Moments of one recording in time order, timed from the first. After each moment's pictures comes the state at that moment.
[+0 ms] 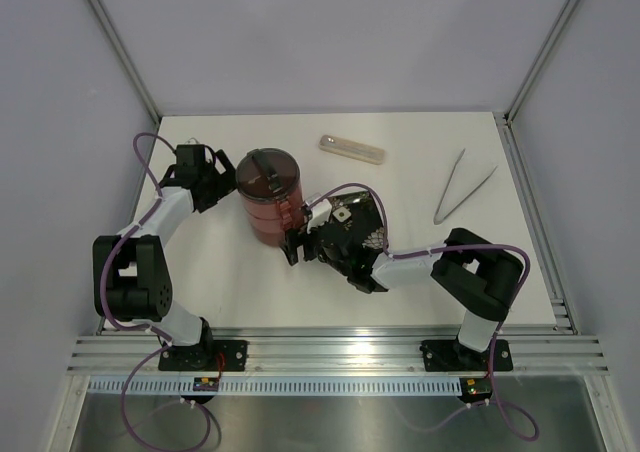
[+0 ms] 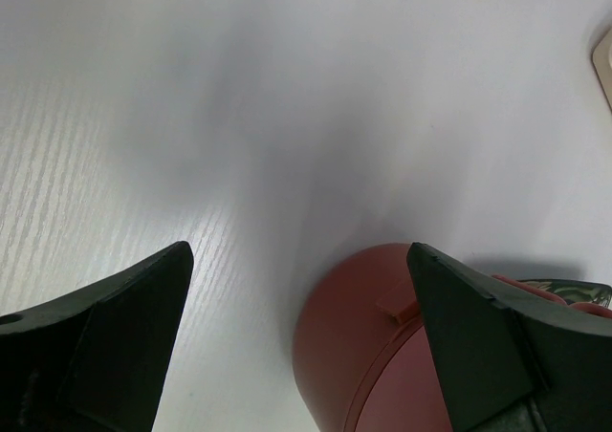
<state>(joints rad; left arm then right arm) -0.01 1.55 1.03 -0.31 0.05 -0.59 1.04 1.76 0.80 0.68 0.25 0.30</state>
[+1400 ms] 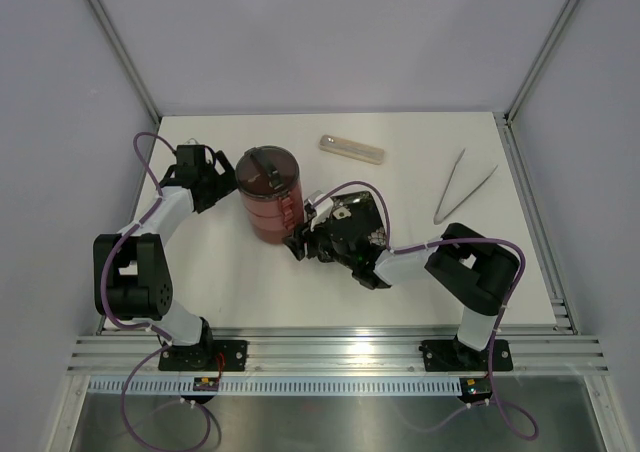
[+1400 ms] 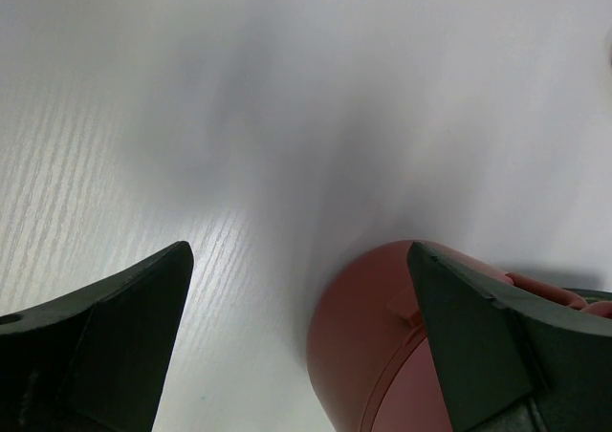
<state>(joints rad) -0.01 1.56 1.03 -0.31 0.03 -0.58 0.97 1.80 0.77 0.84 0.07 0.26</state>
